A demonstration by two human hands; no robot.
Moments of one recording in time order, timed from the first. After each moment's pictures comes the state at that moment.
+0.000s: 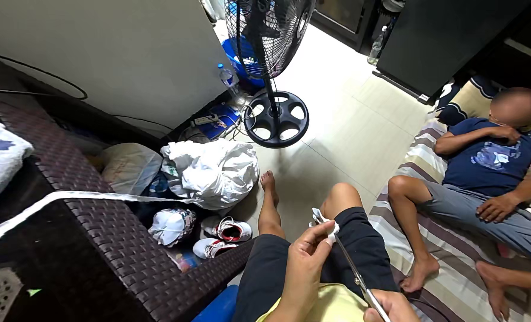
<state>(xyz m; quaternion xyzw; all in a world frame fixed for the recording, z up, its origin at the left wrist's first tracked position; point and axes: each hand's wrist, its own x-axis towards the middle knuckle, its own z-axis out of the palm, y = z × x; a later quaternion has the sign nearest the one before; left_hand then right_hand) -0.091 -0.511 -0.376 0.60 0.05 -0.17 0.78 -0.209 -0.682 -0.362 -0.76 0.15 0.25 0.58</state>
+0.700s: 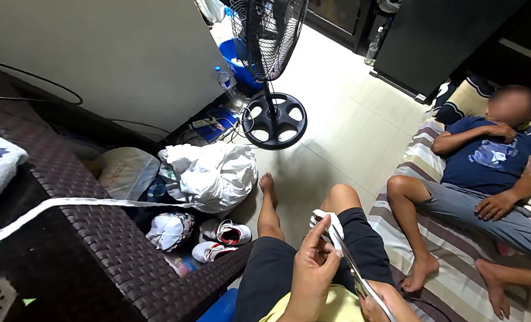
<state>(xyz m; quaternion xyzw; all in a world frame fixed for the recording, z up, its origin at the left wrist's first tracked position) -0.100 -0.520 -0.377 0.60 0.02 -0.16 0.78 -0.197 -0.683 -0.373 -0.71 0.11 0.25 0.65</state>
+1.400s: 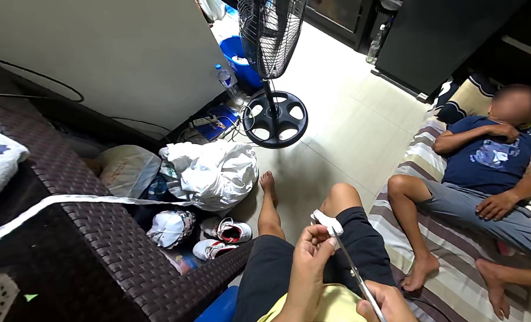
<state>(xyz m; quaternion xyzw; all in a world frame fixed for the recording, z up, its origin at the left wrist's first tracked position) -0.094 -0.518 -0.374 0.54 0.14 -0.22 0.80 -0.199 -0.674 -0.365 -0.77 0.17 0.23 0.57</state>
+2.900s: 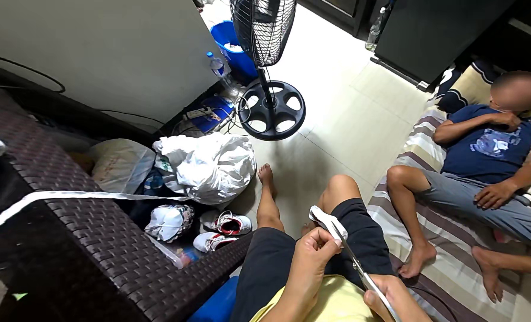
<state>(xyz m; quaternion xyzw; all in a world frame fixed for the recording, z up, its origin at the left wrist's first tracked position) -0.094 -0.515 -0.378 0.56 0.15 -0.30 0.75 -0.202 -0.688 -0.370 -0.76 0.15 0.27 0.57</state>
